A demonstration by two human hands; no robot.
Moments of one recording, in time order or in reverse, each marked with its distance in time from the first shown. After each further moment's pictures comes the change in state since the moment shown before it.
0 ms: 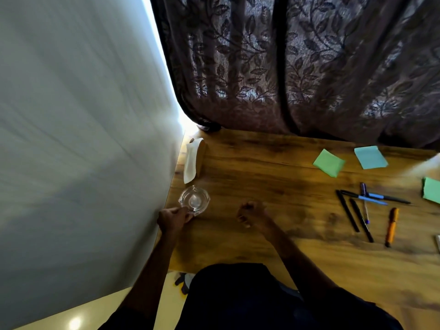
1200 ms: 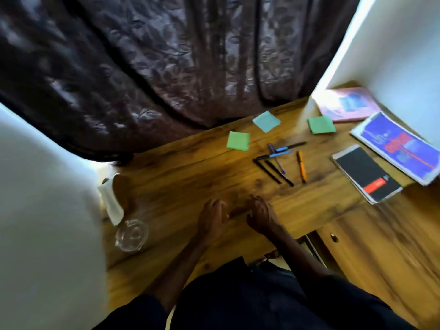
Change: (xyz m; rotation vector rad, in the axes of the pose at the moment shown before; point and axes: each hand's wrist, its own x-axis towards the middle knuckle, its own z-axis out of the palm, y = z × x) left_hand -0.152 0.006 0.194 1.010 -0.710 1.159; right_hand -0.090 0.113 -0.143 -0.676 0.472 -0.210
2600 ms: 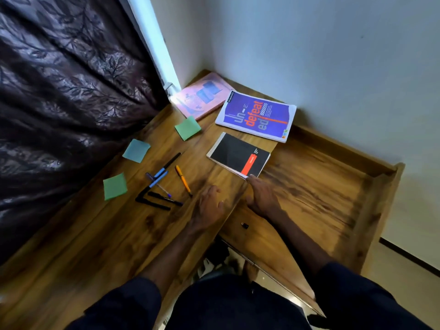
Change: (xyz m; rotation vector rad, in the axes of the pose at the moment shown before) left_hand 0.109 0.322 0.142 0.070 -0.256 0.400; right_hand -0.119 0.301 -0.141 0.255 0.454 0.363
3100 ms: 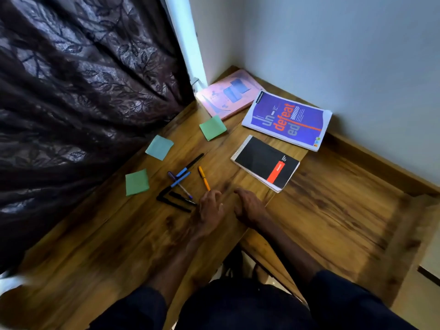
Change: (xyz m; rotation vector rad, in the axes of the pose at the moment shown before) left_hand 0.009 -0.056 -0.026 -0.088 0.083 -0.200; right_hand 0.034 -0.076 0.059 0.053 -0.173 -0.091
